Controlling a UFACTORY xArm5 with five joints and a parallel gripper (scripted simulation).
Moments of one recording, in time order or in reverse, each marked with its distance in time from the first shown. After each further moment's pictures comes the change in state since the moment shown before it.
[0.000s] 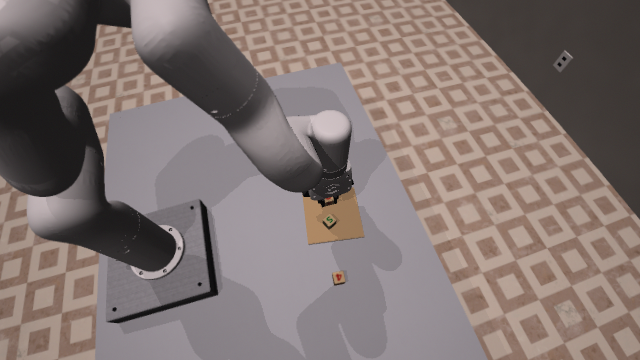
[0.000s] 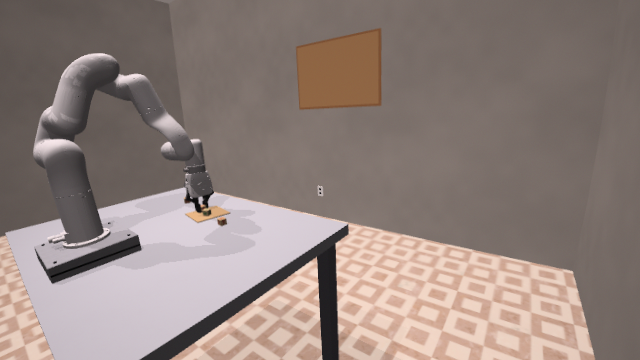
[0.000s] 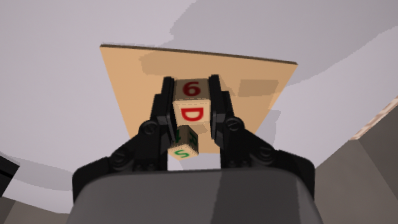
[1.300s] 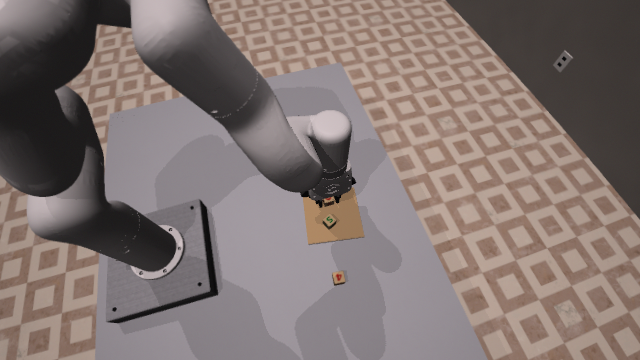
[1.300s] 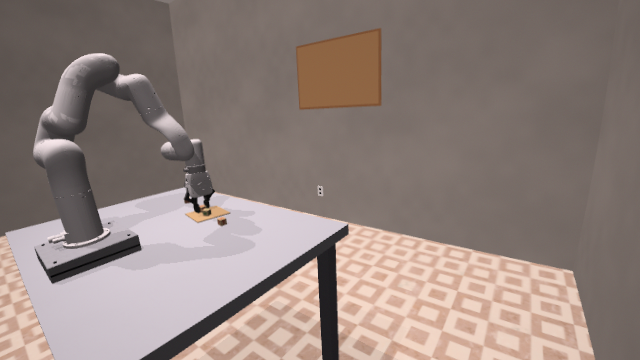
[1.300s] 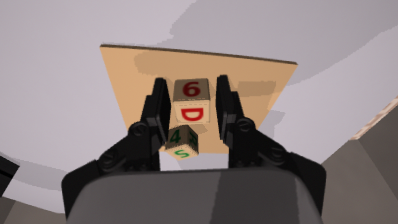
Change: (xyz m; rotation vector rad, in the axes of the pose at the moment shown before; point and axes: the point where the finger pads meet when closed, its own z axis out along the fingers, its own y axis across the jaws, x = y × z) arm 0.000 0.000 0.000 0.000 0.000 0.000
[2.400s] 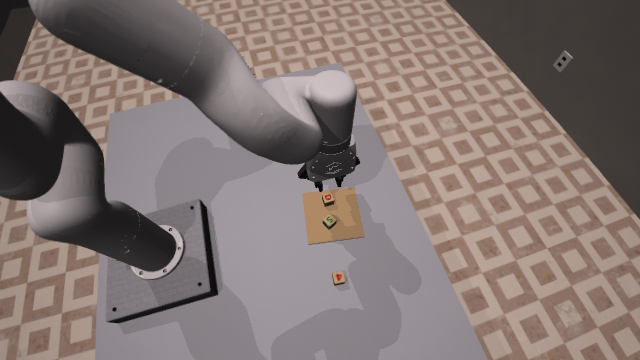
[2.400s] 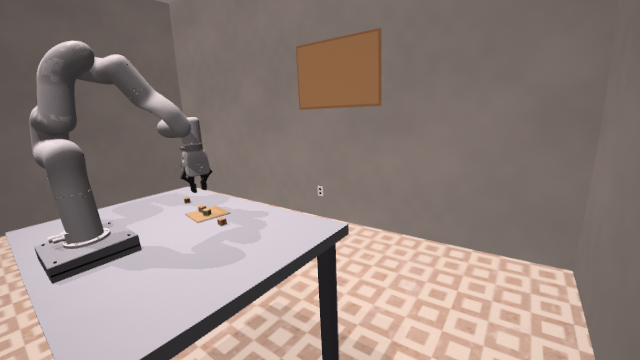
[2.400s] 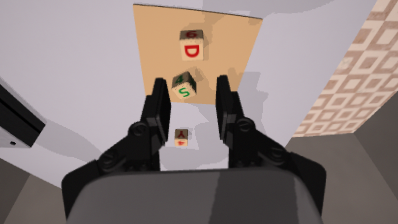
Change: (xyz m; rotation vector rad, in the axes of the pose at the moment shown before) arm -0.001 0.000 -0.089 0.000 0.000 0.000
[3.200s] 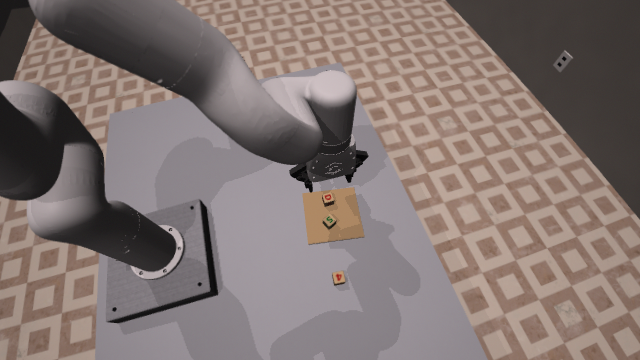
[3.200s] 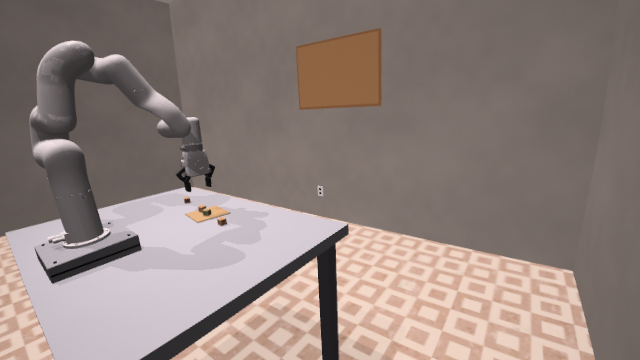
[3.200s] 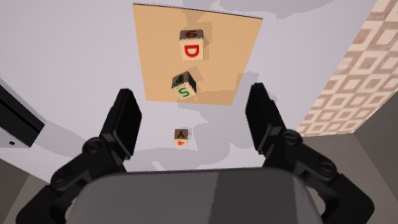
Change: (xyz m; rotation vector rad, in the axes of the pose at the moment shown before) arm 0.000 0.000 0.000 -0.001 0.000 -0.002
